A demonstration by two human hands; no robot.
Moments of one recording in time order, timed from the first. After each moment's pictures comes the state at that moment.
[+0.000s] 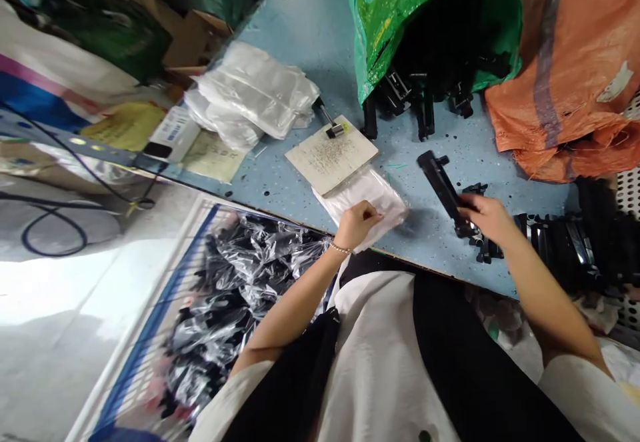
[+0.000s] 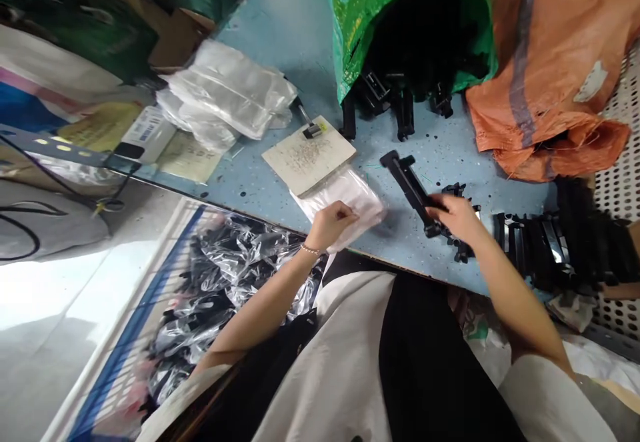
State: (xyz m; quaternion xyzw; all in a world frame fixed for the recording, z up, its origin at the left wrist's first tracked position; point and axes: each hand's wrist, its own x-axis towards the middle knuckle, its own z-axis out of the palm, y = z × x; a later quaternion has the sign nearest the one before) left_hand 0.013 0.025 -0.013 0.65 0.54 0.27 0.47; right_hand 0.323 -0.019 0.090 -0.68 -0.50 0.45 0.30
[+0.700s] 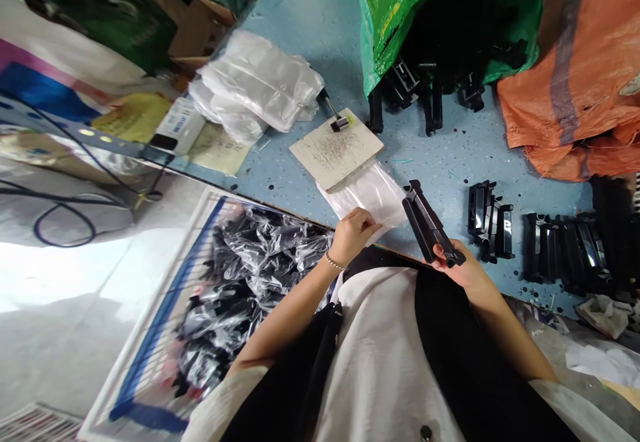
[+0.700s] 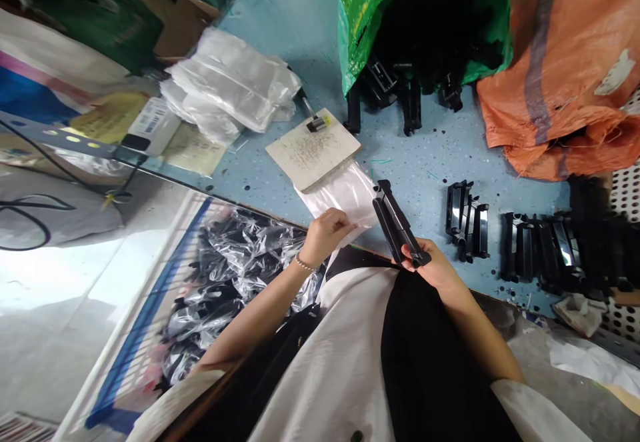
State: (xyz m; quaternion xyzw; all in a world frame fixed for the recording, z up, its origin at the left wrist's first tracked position) left_hand -0.010 -0.003 -0.006 0.75 0.49 0.28 0.34; right_hand 0.252 -0.097 0.031 -0.52 -0.20 0.73 0.39
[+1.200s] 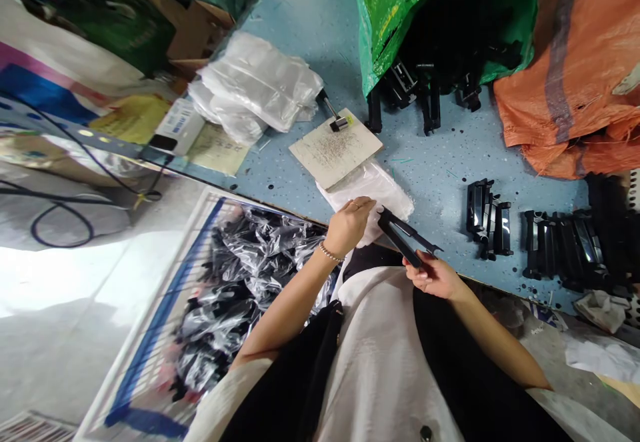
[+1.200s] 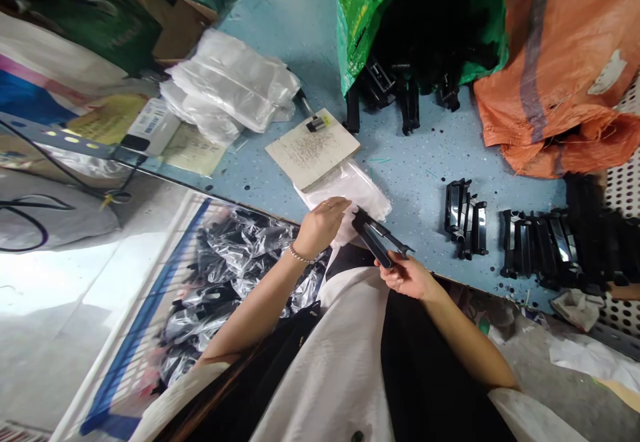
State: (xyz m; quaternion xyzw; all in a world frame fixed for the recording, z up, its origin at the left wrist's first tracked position) left_hand -0.017 0.012 0.000 0.82 0.45 0.23 0.25; right_hand 0.222 -0.120 0.005 -0.31 0.02 0.90 0.31
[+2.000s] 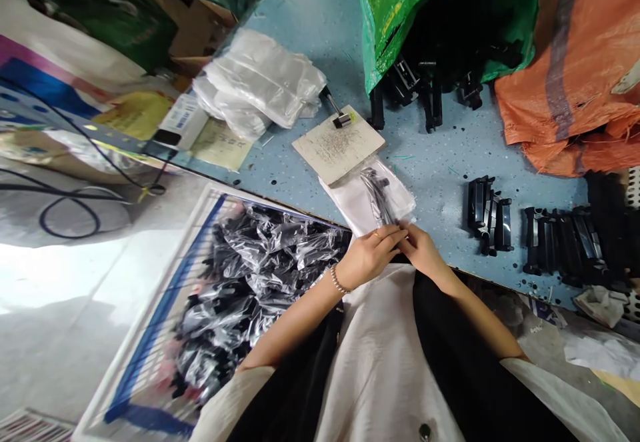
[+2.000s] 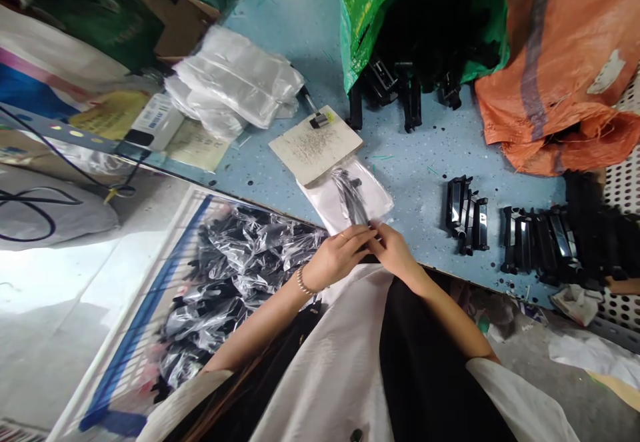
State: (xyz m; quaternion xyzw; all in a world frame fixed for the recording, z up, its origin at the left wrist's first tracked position) left_hand -0.002 -0.054 0.052 0.87 0.29 0.30 0.25; right_hand 0.187 -0.075 0.031 -0.58 -0.52 0.53 0.36
